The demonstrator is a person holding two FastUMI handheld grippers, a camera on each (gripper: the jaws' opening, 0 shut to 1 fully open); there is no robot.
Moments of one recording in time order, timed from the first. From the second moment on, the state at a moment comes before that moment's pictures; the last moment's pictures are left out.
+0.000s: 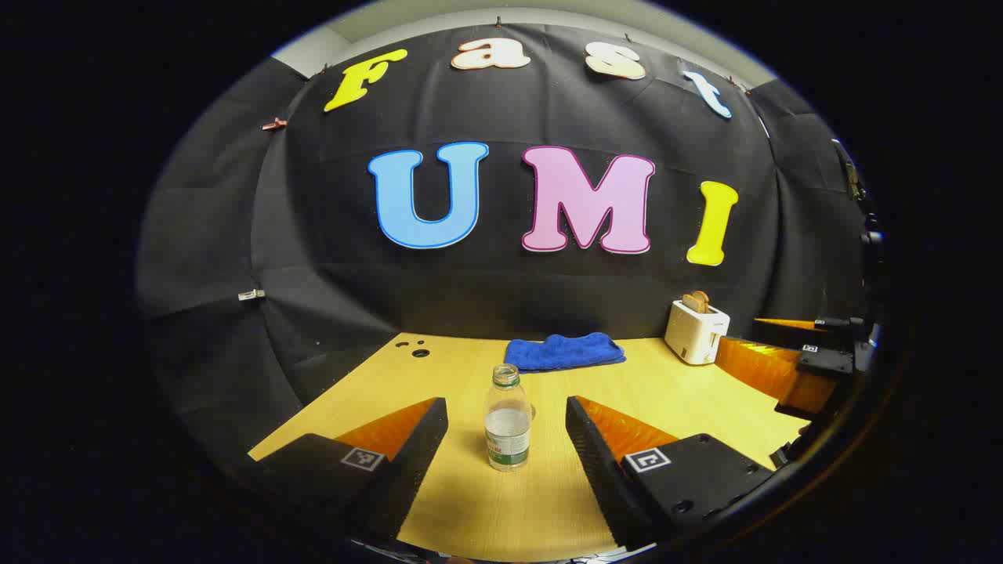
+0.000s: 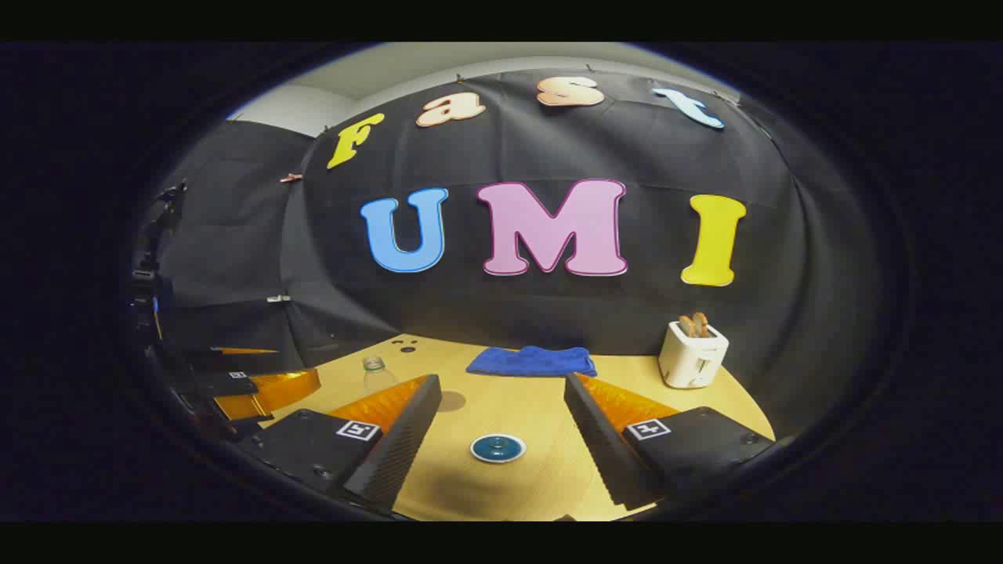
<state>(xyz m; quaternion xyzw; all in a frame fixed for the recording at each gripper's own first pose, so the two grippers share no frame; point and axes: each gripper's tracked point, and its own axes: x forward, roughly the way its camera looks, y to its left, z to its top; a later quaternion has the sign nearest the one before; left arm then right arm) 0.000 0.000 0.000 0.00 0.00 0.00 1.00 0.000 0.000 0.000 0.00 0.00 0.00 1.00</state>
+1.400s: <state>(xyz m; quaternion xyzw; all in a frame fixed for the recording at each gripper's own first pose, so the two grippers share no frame) 0.047 0.008 -0.028 -0.02 -0.01 -0.01 1.00 0.065 -0.006 -0.092 0.01 0.06 0.01 1.00</state>
